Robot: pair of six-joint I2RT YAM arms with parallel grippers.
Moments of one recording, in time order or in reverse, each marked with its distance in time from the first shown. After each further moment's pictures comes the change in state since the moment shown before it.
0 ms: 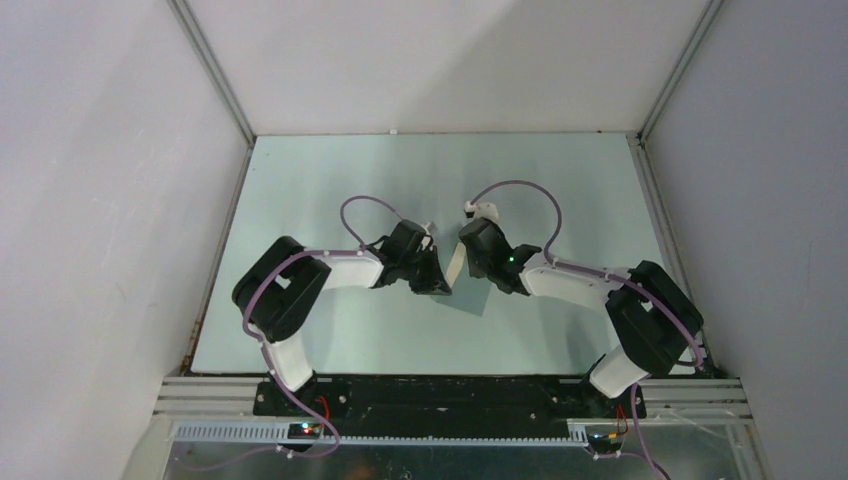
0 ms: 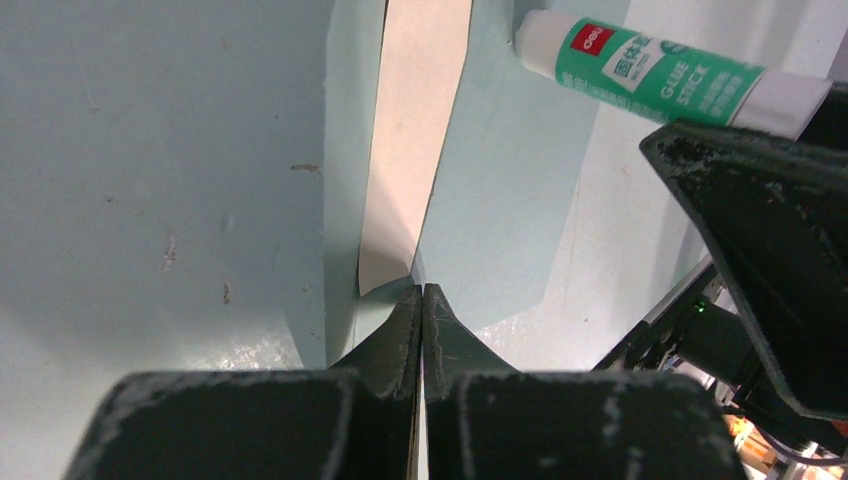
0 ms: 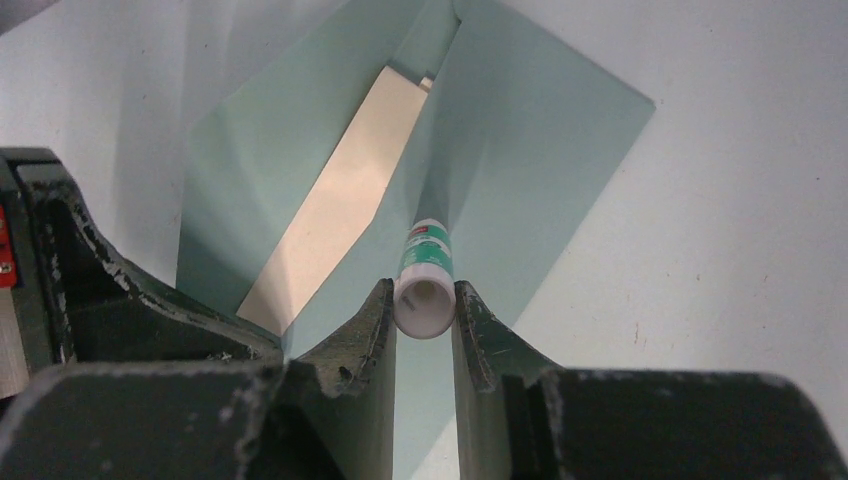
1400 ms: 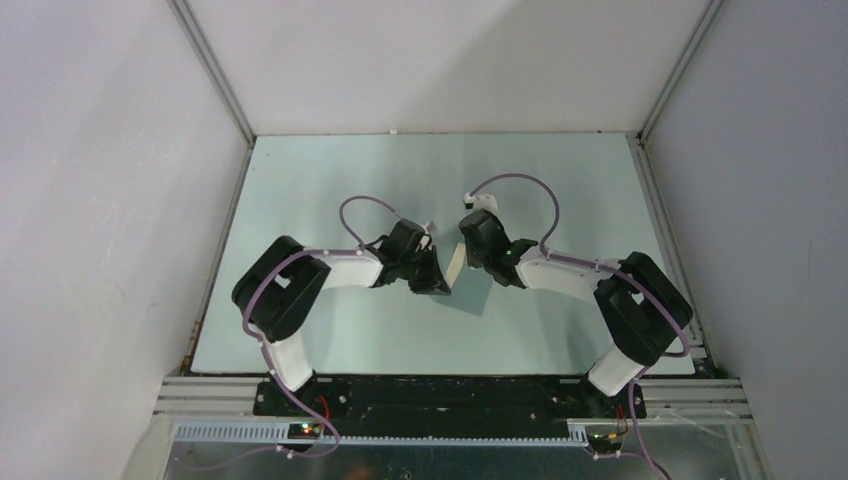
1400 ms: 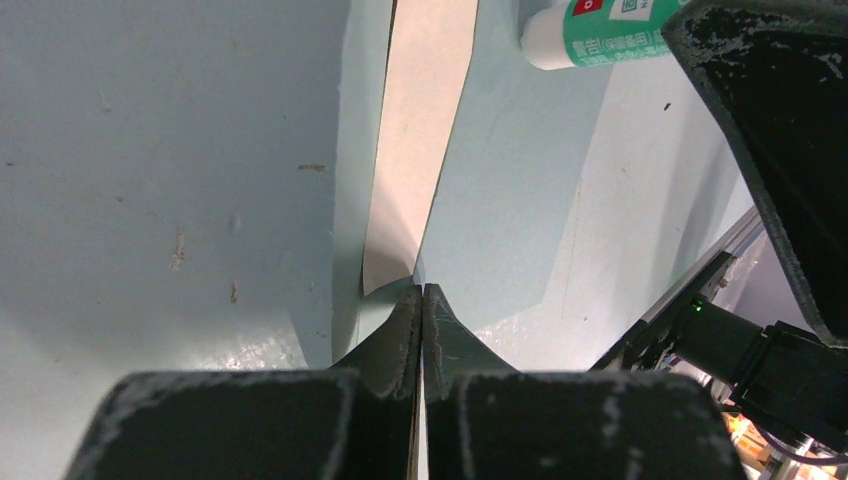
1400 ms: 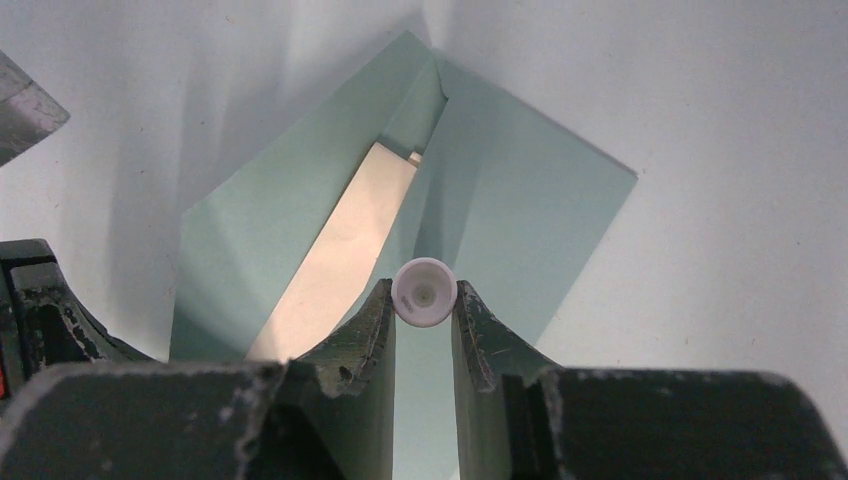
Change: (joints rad) left arm 0.009 0.000 0.000 -0.004 0.011 0.001; right arm -0.040 0.071 0.044 0.078 0.012 -0.054
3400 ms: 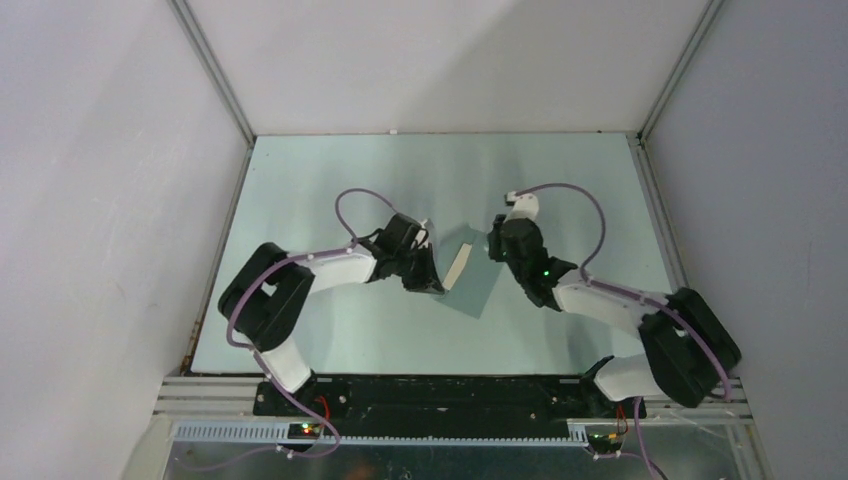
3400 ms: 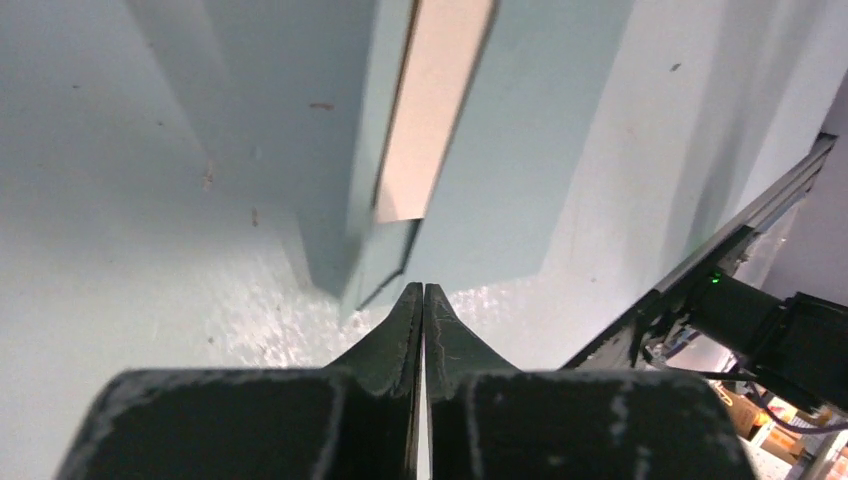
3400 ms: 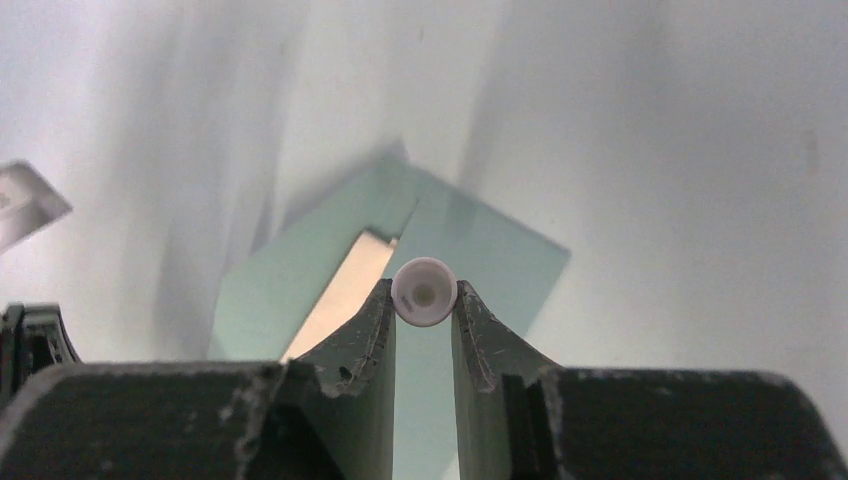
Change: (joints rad) left arm 0.013 -0.064 0.018 -0.140 0.003 0.063; right arm -0.056 -0.222 -0.280 0.341 0.029 0.008
